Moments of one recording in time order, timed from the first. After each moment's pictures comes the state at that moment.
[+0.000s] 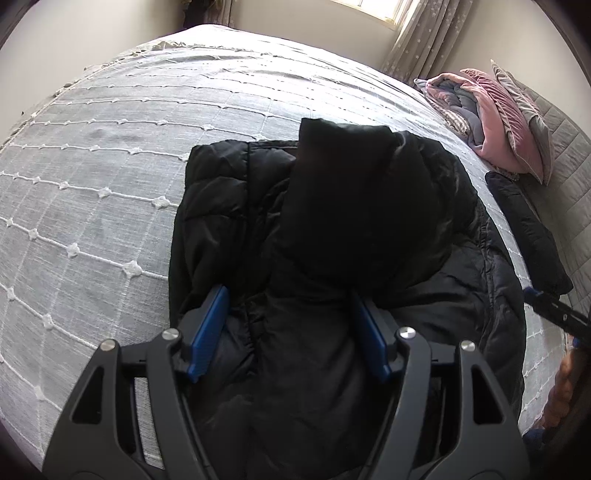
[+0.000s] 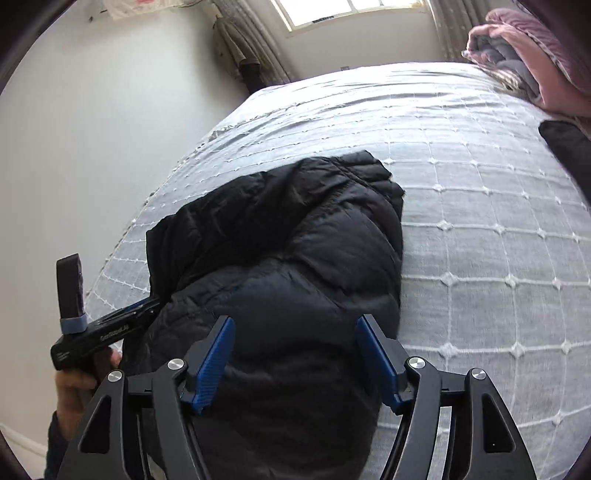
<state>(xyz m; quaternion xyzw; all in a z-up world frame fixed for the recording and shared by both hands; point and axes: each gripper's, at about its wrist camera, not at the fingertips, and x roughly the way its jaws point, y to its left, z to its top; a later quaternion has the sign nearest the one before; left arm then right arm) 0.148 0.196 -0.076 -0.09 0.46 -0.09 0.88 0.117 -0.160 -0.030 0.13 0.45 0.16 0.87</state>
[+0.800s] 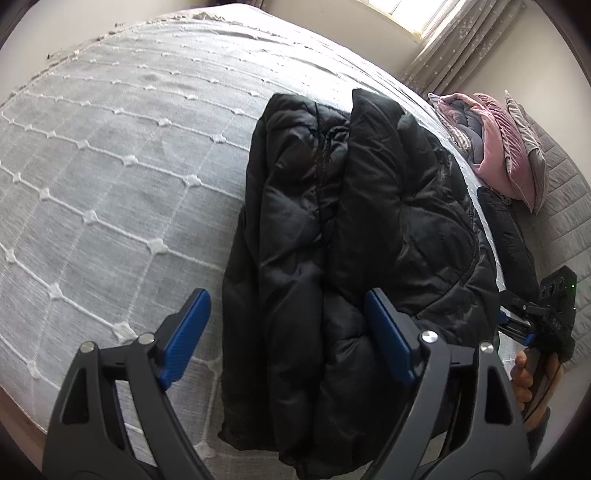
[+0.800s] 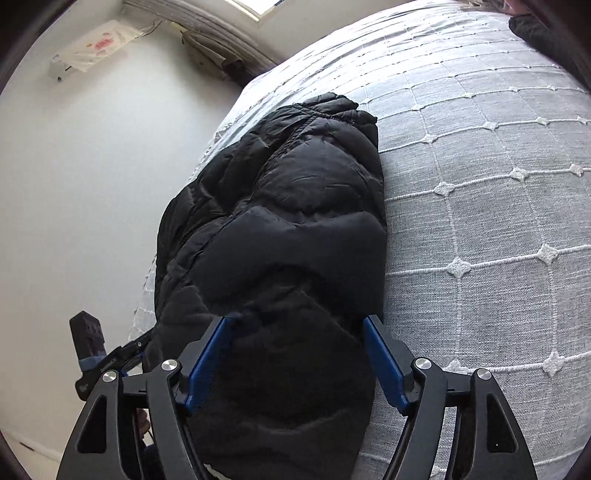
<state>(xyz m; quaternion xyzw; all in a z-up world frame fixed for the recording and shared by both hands) 0.079 0.245 -0.082 -0.18 0.49 -0.08 0.85 0.103 -0.200 -0.077 0.26 0.48 0.20 0.81</state>
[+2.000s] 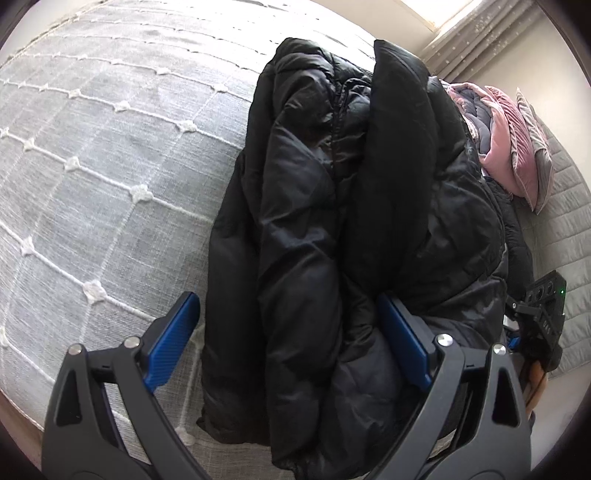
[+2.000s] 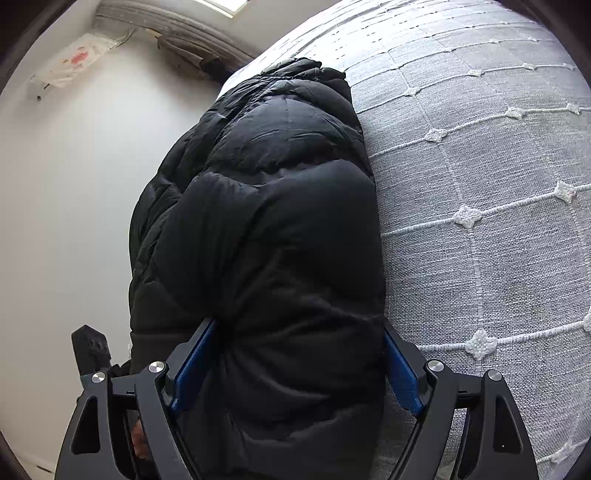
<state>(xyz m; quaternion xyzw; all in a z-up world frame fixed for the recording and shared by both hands) 0.079 0.235 -0.104 -0.20 0.53 -0.08 0.82 0.109 -0.182 -0.115 0.29 0.50 0.18 0.79</state>
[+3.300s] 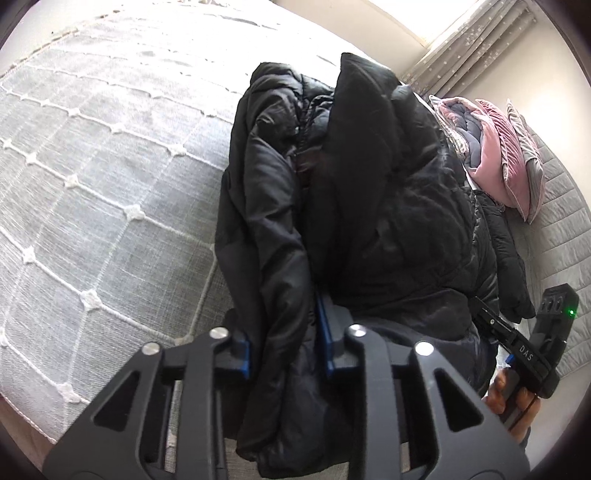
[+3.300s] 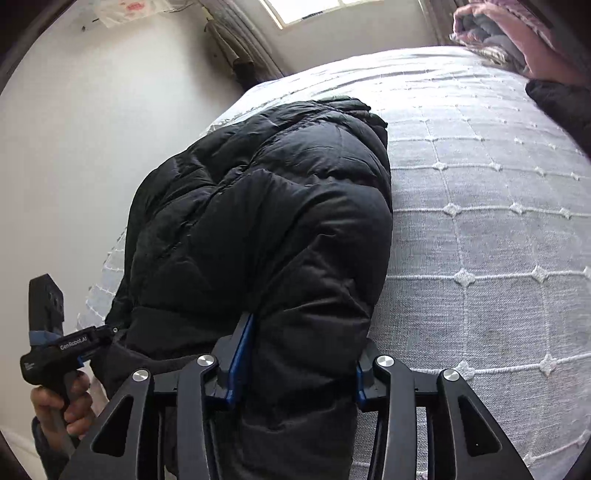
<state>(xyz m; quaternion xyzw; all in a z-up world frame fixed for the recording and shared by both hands) 0.069 0.234 -0.083 -0.20 0.49 -0.08 0.85 0.083 -0.137 -0.076 0.13 0.44 0.16 0.87</state>
